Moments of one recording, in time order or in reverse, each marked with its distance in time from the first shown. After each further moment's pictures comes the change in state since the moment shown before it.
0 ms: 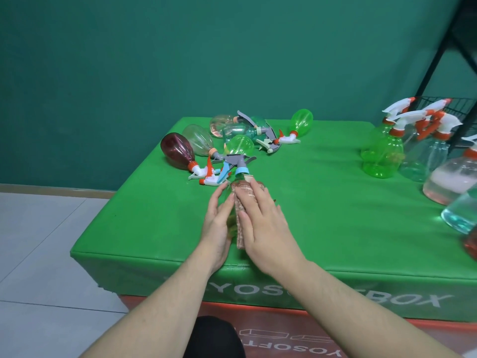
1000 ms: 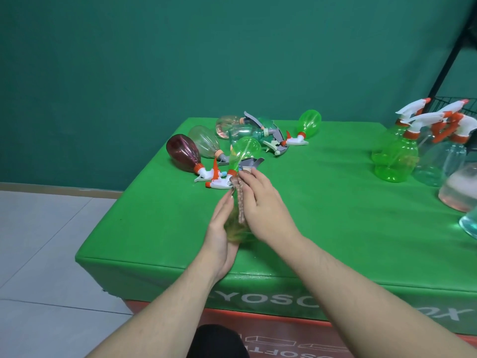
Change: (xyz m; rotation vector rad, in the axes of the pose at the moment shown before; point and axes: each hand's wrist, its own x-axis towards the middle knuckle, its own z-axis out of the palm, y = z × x) left_hand 0.009 -0.002 -0.013 -0.142 -0.089 -0.073; right_hand 0.058 -0.014 -0.002 0.225 0.040 0.108
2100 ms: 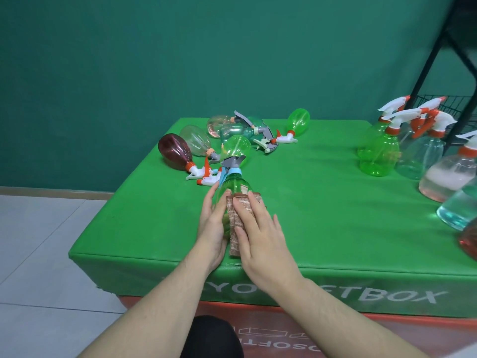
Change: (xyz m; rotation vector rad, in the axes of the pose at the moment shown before) left_hand -0.009 0.003 0.017 0.099 0.151 0.060; right_hand -0.083 0.022 0.004 -0.210 -0.054 -0.073
